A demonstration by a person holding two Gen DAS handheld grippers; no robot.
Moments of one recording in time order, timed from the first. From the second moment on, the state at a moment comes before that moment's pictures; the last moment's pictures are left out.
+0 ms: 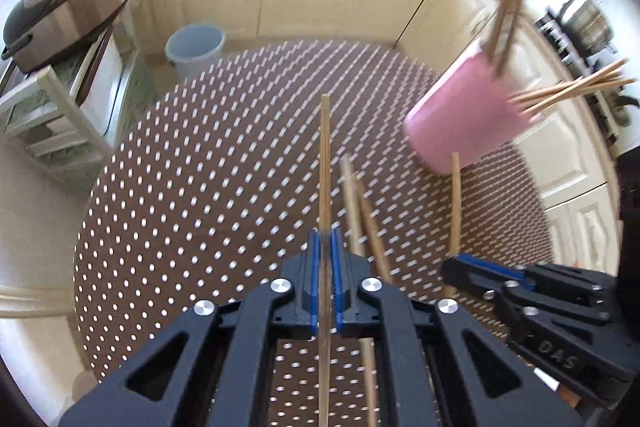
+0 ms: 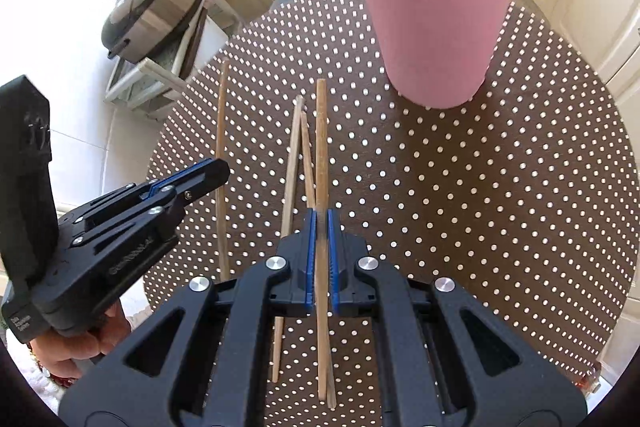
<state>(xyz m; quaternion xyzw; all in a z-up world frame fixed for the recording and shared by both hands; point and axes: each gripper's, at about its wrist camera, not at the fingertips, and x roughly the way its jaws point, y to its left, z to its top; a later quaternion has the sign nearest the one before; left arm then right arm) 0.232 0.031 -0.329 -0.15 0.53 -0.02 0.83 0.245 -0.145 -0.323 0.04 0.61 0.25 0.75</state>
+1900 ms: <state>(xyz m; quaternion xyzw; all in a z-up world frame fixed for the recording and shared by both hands) 0.255 -0.033 -0.134 -0.15 0.24 -0.10 0.95 0.271 -0.234 -0.130 0.09 0.41 0.20 0.89</state>
